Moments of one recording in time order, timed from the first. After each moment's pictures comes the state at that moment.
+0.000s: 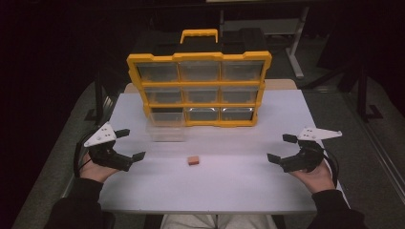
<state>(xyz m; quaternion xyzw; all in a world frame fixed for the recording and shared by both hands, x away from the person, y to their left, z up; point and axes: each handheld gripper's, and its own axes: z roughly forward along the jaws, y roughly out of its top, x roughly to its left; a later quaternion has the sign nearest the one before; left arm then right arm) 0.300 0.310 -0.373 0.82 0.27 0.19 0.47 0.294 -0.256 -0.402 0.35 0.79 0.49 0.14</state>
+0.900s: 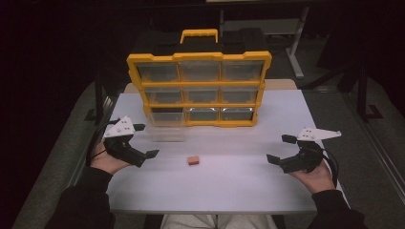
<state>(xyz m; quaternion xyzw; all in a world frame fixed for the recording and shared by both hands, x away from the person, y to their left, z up) 0.315 0.269 -0.357 0.86 0.21 0.17 0.44 0.294 -0.254 -0.402 0.34 0.79 0.49 0.13</state>
